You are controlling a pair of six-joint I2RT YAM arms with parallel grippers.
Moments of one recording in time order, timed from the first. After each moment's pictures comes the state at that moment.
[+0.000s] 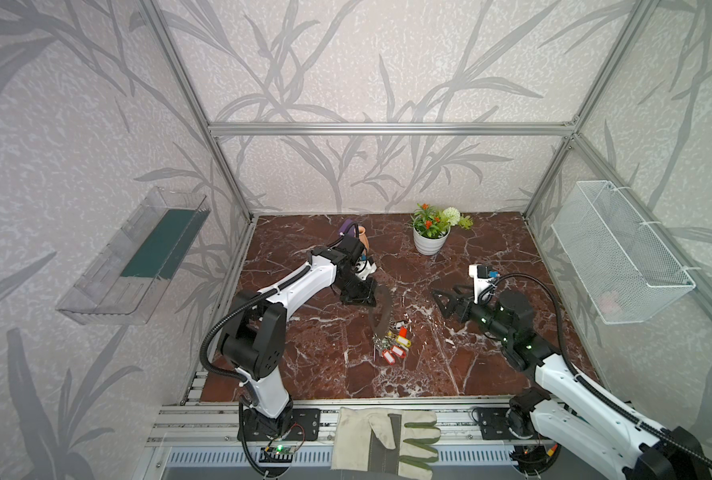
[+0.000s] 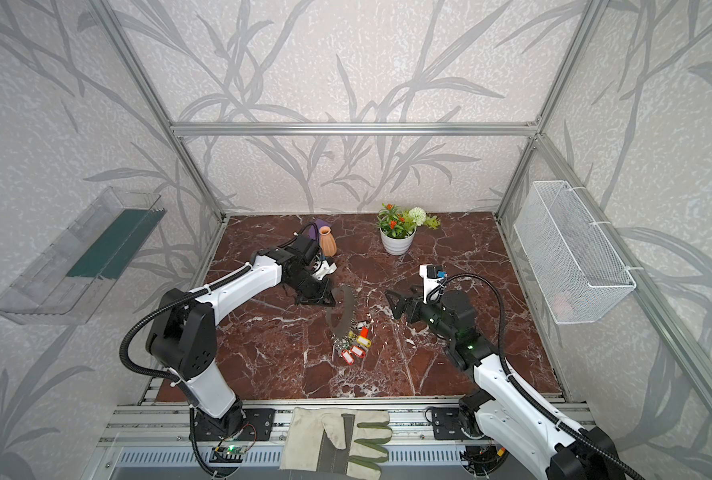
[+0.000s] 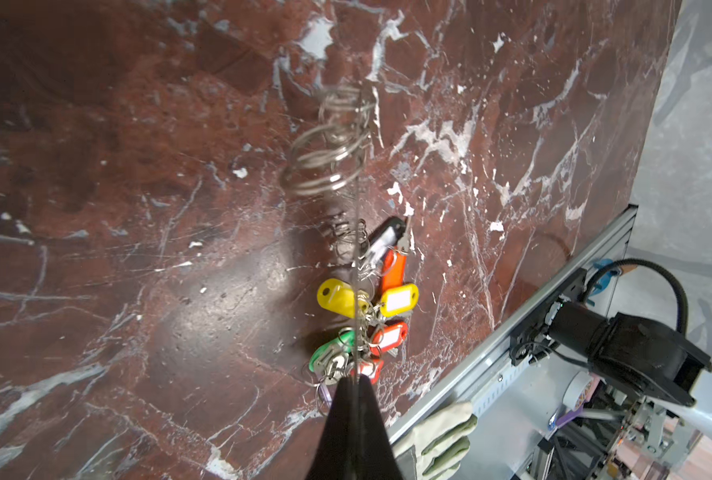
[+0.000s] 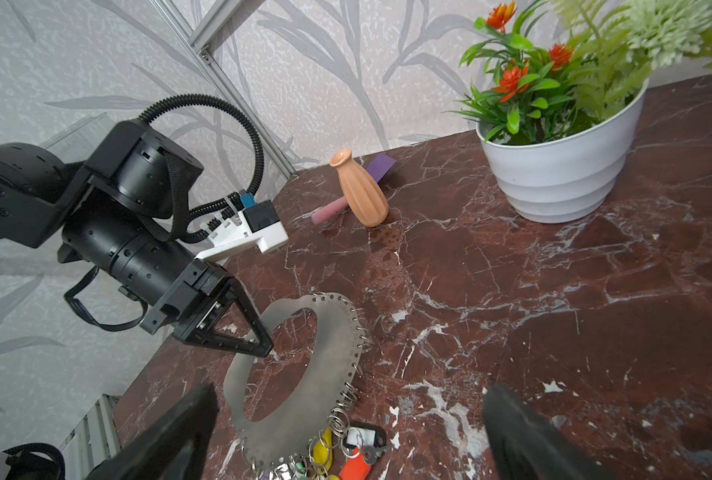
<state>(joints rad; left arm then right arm) -0.44 1.74 1.30 -0.87 0.52 -0.30 0.42 0.87 0.41 0.24 -0.29 0.48</state>
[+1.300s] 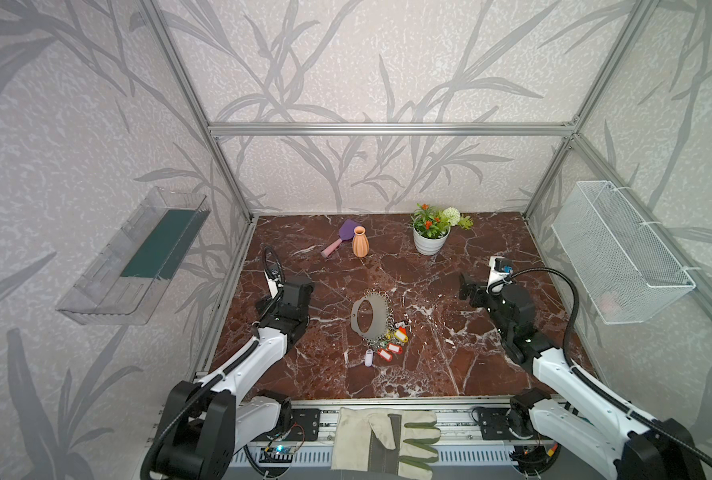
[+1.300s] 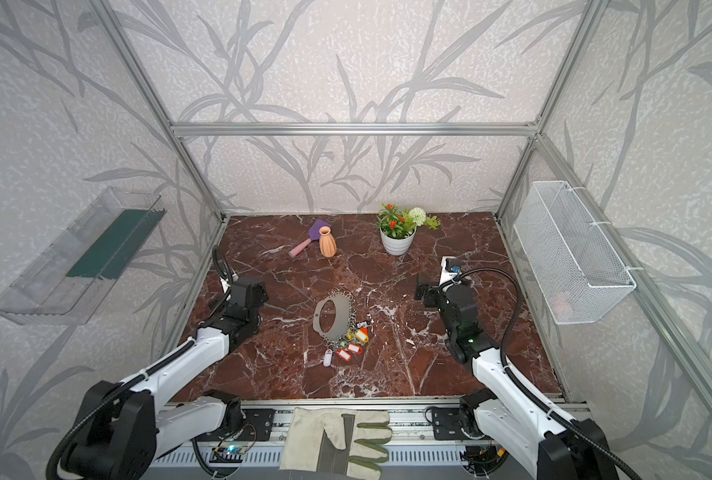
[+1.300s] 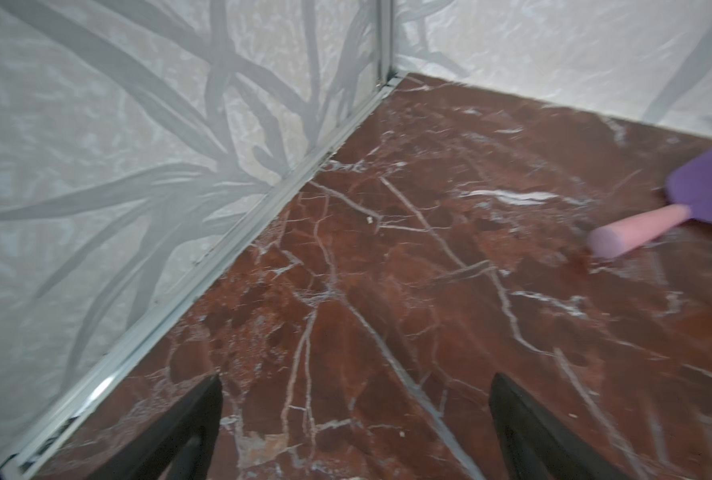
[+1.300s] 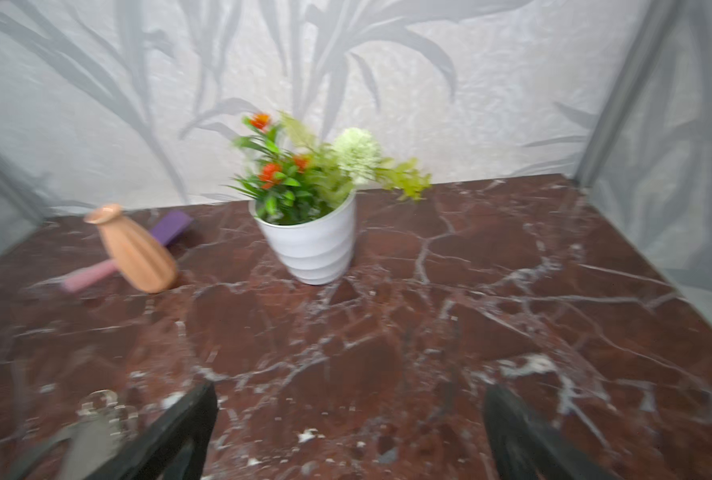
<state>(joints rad) -0.22 1.18 0.52 -0.02 -0.82 -0.41 0.32 0.97 0.36 0.35 0.30 0.17</state>
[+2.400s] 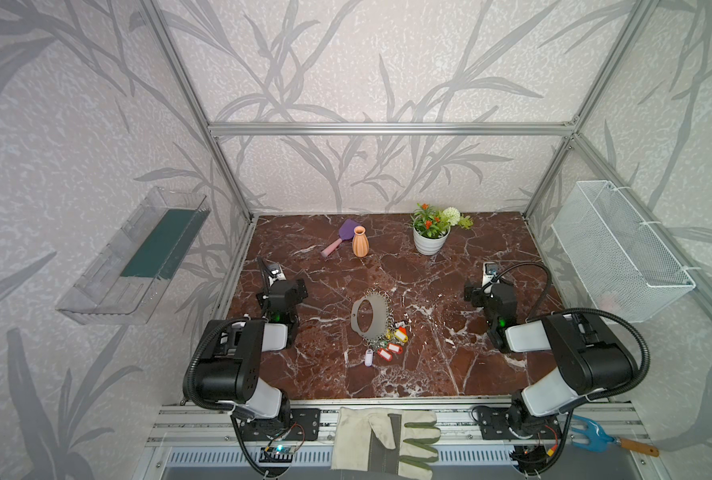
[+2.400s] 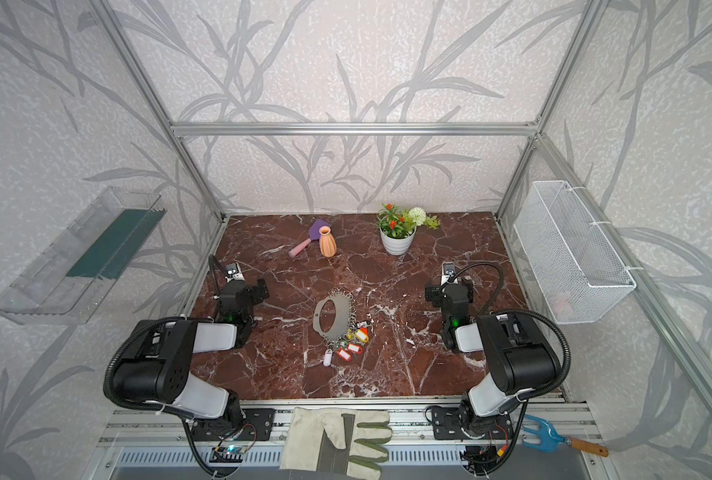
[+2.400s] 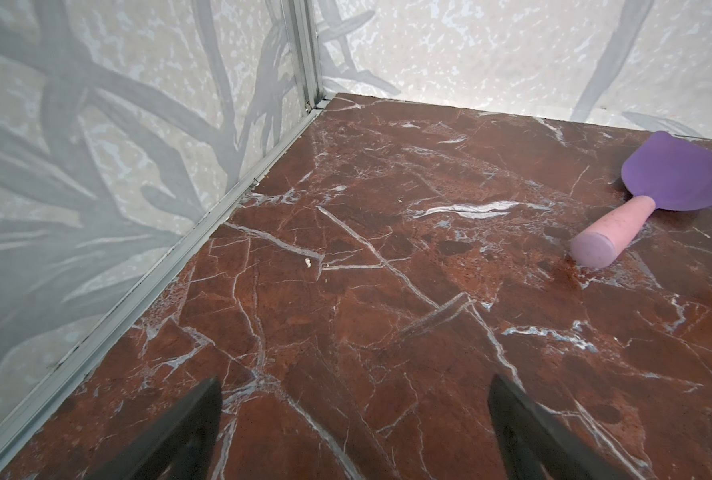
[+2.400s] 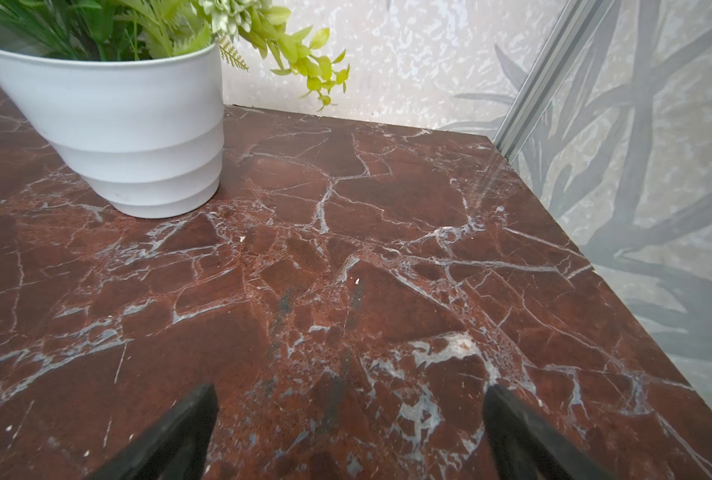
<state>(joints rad) -0.01 1.53 0.38 0.75 -0.39 -0.12 0.15 1.59 0.34 0.92 0.26 -0.05</state>
